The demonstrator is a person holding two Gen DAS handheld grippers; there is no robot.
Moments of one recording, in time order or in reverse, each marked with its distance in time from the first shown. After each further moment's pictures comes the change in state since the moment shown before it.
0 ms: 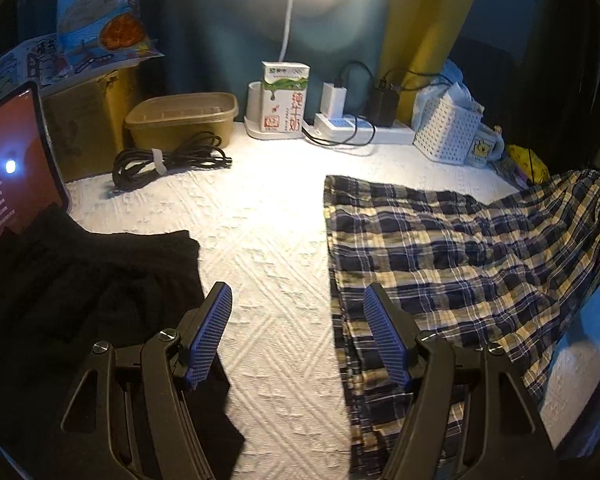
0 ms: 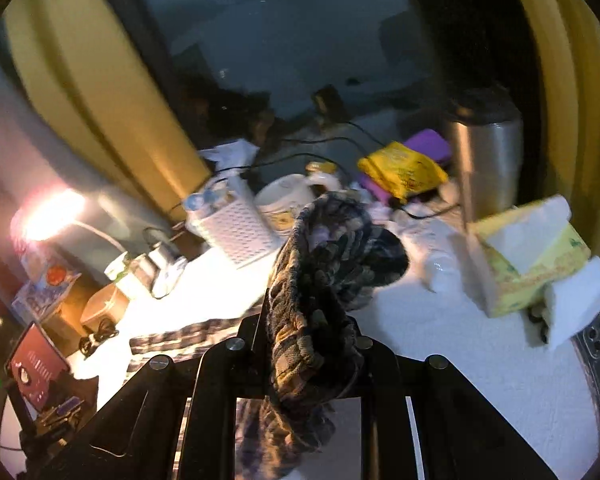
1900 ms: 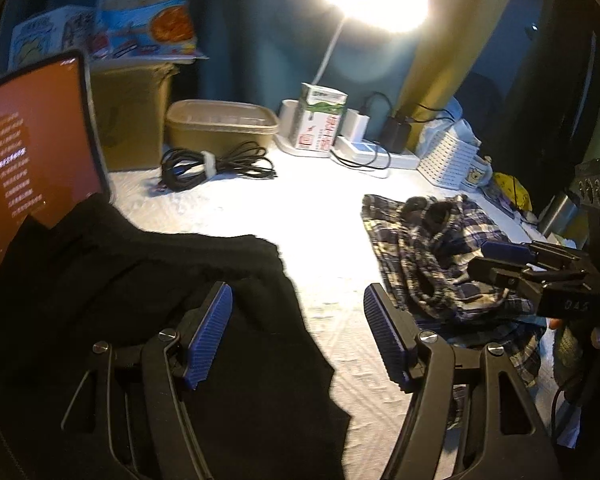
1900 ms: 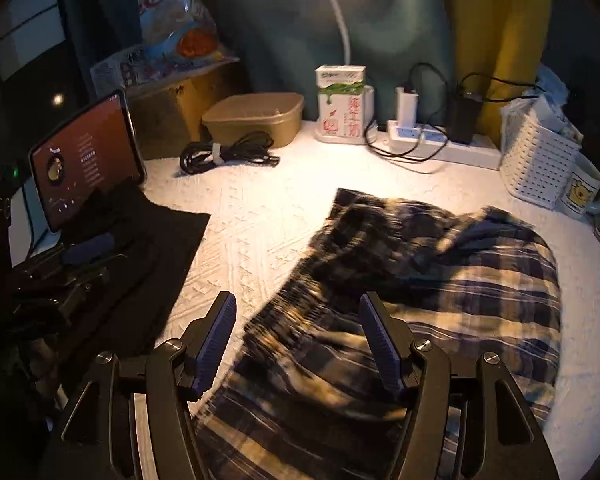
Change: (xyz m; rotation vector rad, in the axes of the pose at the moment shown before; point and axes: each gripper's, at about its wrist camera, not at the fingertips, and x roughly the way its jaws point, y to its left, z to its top) left arm -0.030 0.075 -0.003 -0.032 -0.042 -0.111; right arm 0.105 0.291 -0.139 -0.560 0.382 0.246
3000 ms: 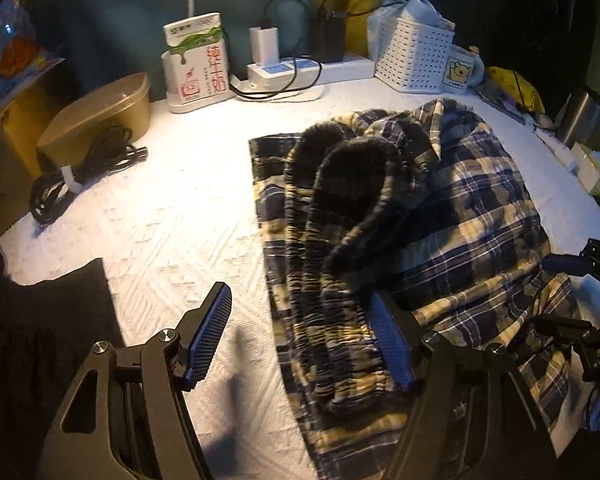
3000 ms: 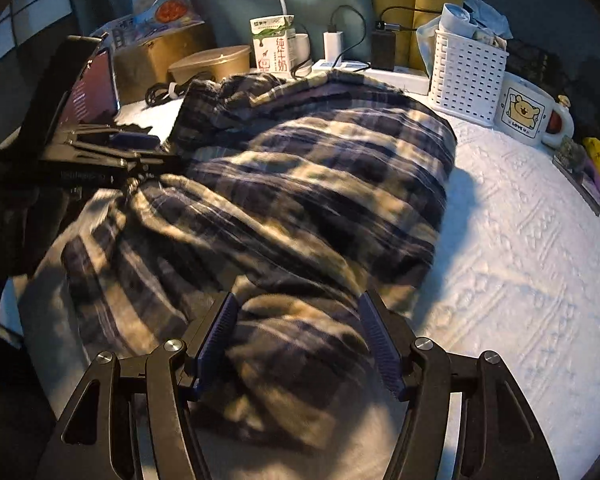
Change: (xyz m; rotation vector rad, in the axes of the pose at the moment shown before) left arm 0.105 -0.113 0.013 0.223 0.251 0.073; right arm -0.032 -0.124 -0.103 -0.079 0.078 0.003
